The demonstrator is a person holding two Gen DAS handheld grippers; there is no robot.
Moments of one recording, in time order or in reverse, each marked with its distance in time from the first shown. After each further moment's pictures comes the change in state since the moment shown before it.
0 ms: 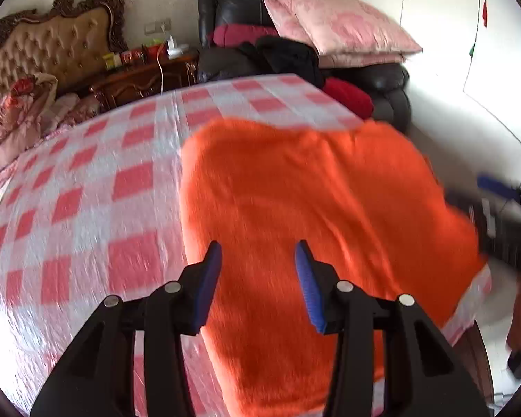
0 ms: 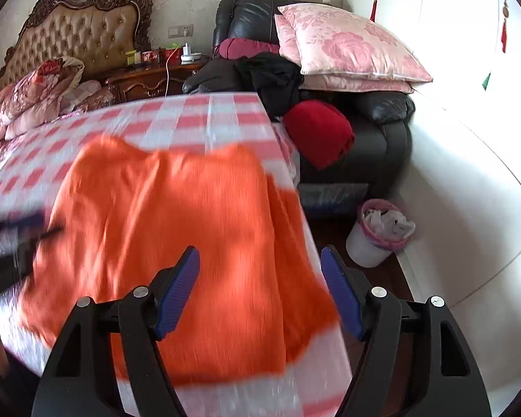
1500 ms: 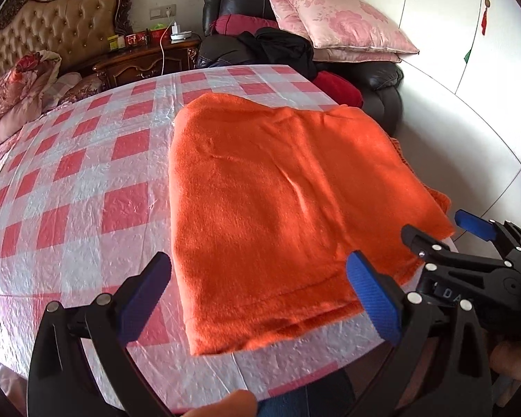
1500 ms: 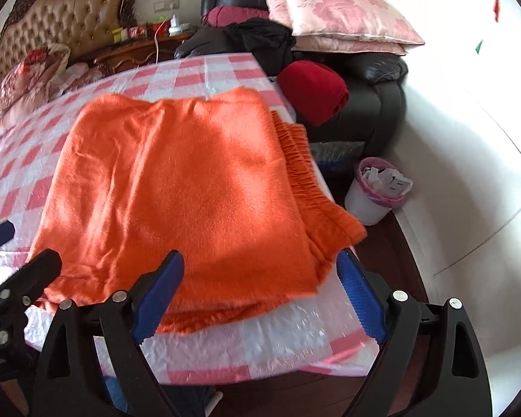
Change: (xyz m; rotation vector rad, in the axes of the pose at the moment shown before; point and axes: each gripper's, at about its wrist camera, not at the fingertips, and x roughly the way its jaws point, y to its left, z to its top) left arm -0.042 -0.023 -0.028 -0.071 0.026 -0.028; right arm -0.015 0.013 -0.043 0.067 0.134 -0.029
